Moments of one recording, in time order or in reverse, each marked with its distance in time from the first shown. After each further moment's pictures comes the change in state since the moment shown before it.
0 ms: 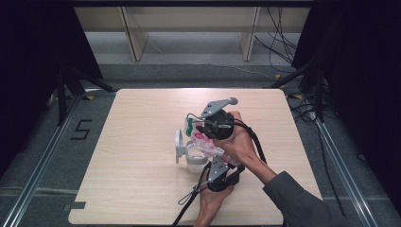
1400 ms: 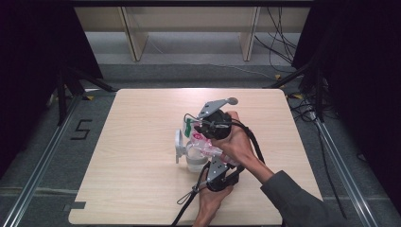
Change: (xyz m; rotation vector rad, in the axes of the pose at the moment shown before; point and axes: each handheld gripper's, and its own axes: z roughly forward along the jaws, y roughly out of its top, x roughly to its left) left arm 0.001 0.001 -0.002 -0.009 -0.017 -0.003; right arm 0.001 0.003 0.004 0.009 0.013 -0.015
